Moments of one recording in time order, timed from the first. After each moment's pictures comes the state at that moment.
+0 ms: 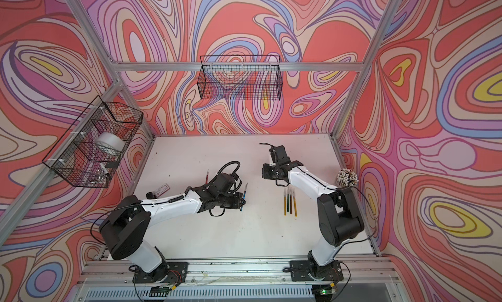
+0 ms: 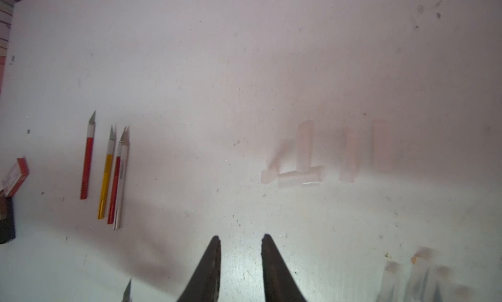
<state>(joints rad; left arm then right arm) -0.78 1.64 0.96 -0.23 0.20 -0.67 0.36 1.64 1.14 -0.41 -0.16 0.39</state>
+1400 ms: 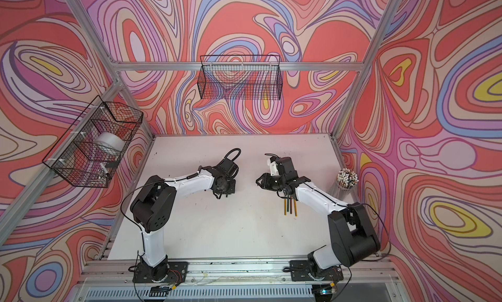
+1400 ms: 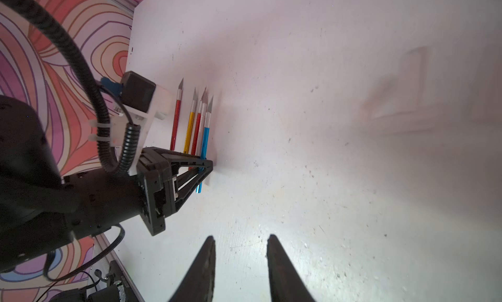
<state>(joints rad) -0.63 1.95 1.30 -0.58 -0.09 -0.57 0.37 1.52 0.89 -0.15 -0.45 0.55</state>
